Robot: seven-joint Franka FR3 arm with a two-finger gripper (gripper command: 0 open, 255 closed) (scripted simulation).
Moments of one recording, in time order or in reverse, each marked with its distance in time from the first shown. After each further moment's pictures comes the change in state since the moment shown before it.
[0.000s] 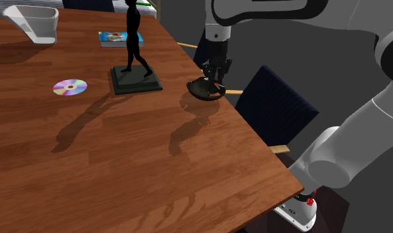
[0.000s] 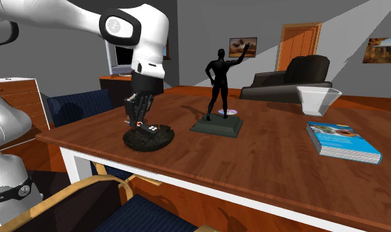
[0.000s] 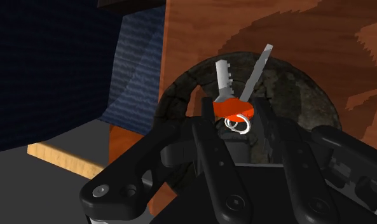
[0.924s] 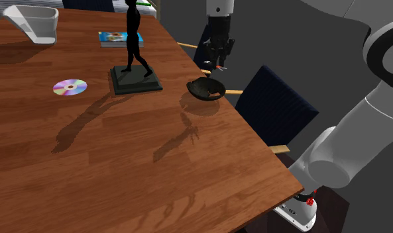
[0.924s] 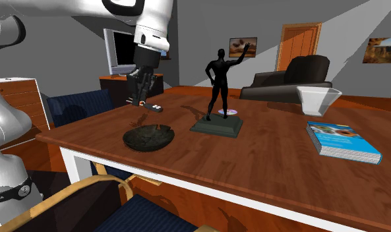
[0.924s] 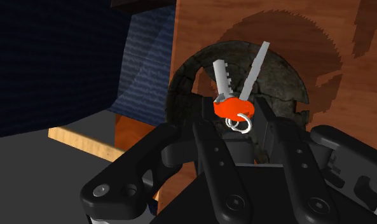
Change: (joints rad) arm -0.001 0.068 0.000 0.263 -0.007 -0.195 0.001
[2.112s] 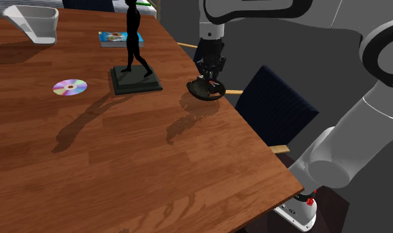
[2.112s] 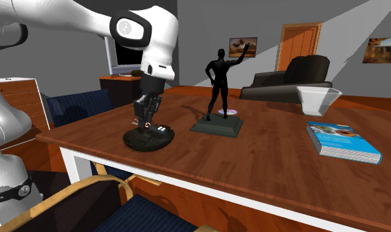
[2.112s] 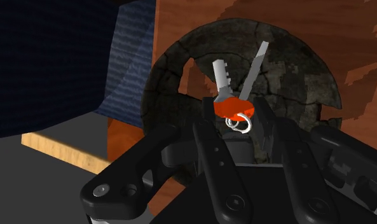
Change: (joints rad) arm 0.000 0.020 0.000 -0.170 -0.001 0.188 0.001
